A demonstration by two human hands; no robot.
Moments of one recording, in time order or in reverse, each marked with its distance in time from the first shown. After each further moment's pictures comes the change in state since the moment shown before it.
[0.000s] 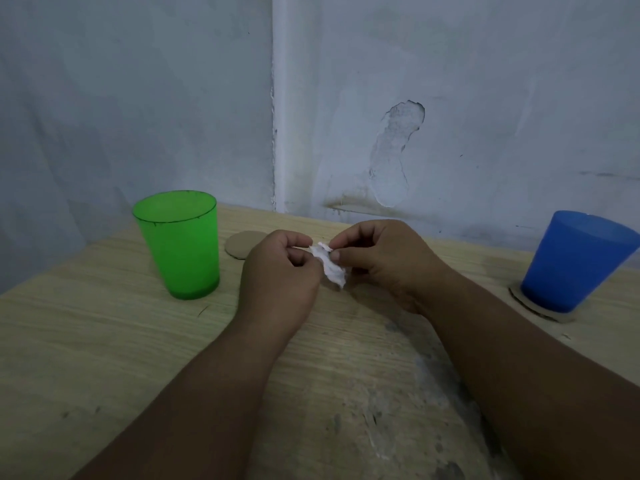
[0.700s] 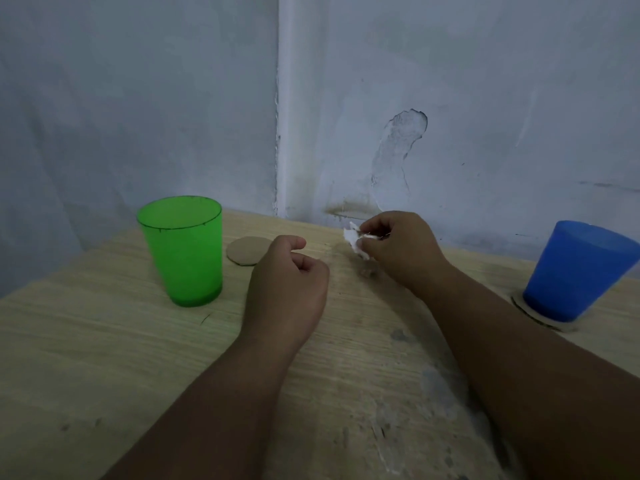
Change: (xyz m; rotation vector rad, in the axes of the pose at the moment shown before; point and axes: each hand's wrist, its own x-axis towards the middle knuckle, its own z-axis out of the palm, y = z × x) left_hand -0.003 0.009 0.001 0.077 -0.024 -0.068; right_hand 0.033 0.013 -0.015 -0.521 0.333 -0.113
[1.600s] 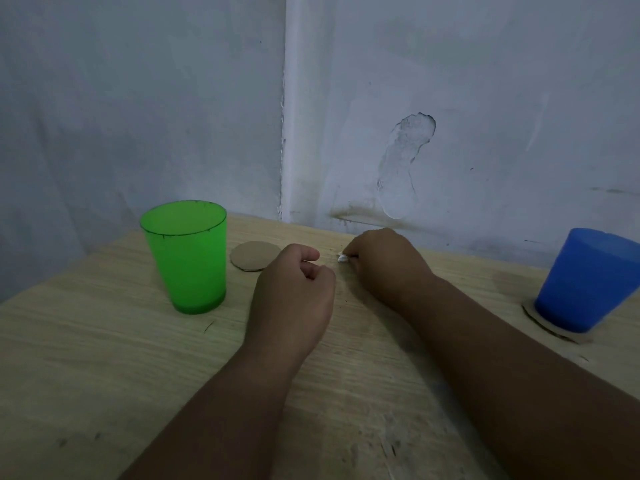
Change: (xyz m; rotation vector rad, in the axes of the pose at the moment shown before) left_hand 0.001 -0.001 0.000 0.033 -0.006 -0.012; right_hand 0.008 -0.009 0.027 -0.546 -0.248 -0.236
